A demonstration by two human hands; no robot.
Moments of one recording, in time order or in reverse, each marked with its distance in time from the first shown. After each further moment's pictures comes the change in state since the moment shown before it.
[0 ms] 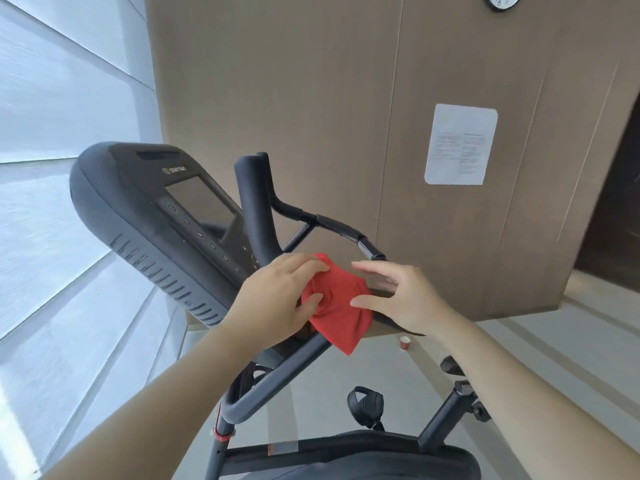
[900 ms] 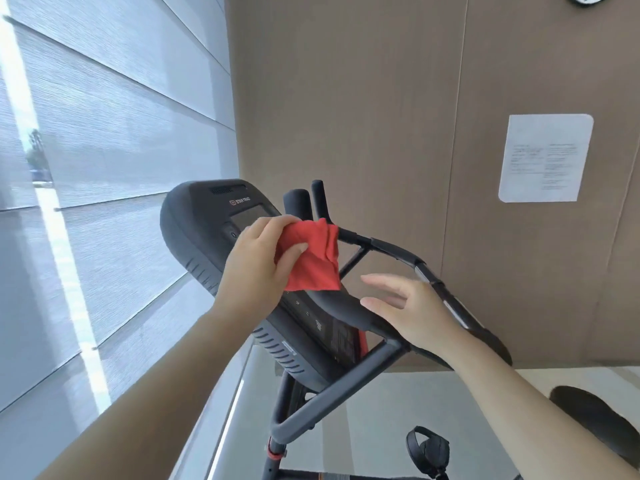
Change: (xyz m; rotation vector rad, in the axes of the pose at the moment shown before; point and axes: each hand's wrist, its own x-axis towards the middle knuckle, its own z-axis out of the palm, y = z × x) left_hand 0.016 -0.022 -0.073 -0.041 0.329 -0.363; right_hand 0.034 -0.012 0.026 0.072 -0.025 -0.166
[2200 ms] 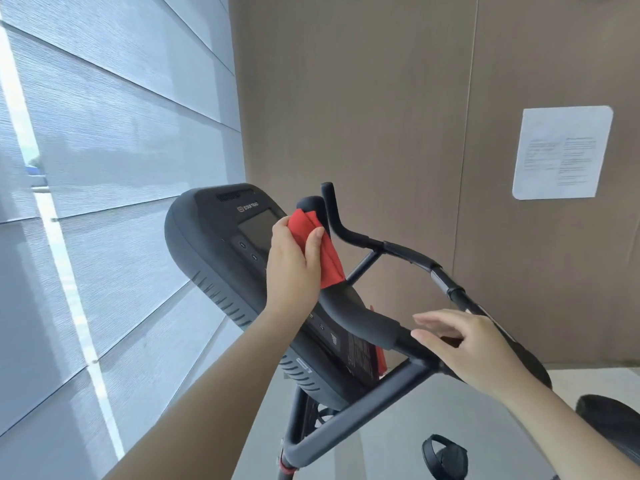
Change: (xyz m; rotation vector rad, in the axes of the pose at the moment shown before) left_hand 0.027 -0.007 0.049 -0.334 0.096 -0.417; right_hand -0.017 0.043 -0.012 -0.147 0.091 0.019
